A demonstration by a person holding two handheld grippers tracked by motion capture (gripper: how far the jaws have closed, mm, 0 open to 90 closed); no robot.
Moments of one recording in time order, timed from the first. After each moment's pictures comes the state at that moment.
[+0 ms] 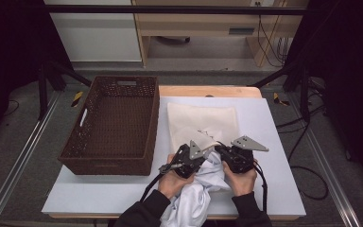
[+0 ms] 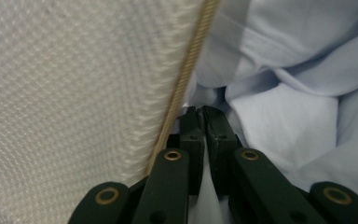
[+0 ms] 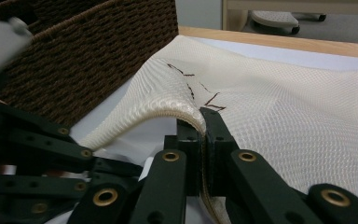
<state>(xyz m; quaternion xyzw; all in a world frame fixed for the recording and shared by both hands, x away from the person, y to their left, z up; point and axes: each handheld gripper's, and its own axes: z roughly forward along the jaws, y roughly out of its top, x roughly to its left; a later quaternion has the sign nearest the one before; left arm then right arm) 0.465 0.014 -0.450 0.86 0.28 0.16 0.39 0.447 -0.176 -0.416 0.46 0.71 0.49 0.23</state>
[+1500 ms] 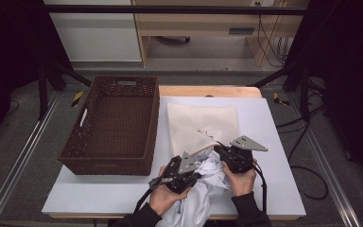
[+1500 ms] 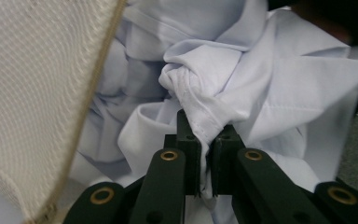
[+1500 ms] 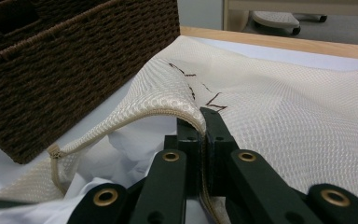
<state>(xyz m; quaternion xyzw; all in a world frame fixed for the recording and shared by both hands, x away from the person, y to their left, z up) 0.423 0.029 -0.422 0.86 0.26 0.13 0.42 0.446 -0.174 -0.415 0.45 0.71 0.49 0.23</state>
